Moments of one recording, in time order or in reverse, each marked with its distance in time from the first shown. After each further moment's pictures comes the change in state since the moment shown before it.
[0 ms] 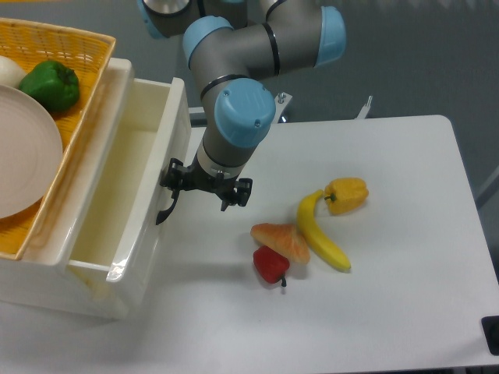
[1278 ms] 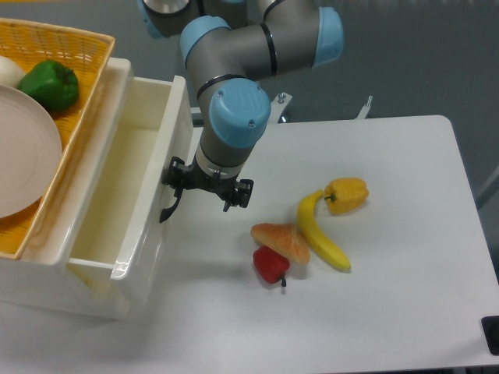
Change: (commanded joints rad) arm -0.003 0.006 0.020 0.008 0.058 0.081
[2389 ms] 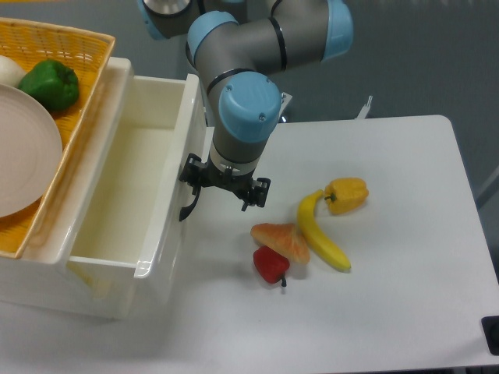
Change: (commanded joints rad) arm 0.040 -0.005 0.015 -0.006 0.049 0.055
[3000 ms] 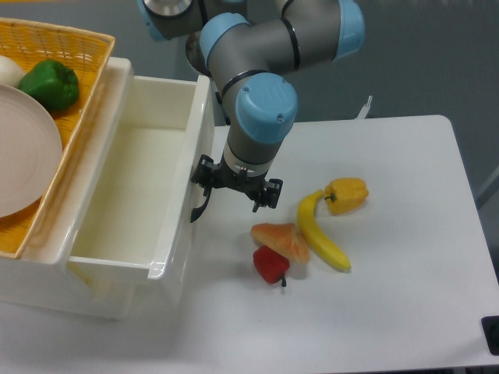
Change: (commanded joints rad) arm 0.029 -0.008 0.002 0.000 -0.005 0.031
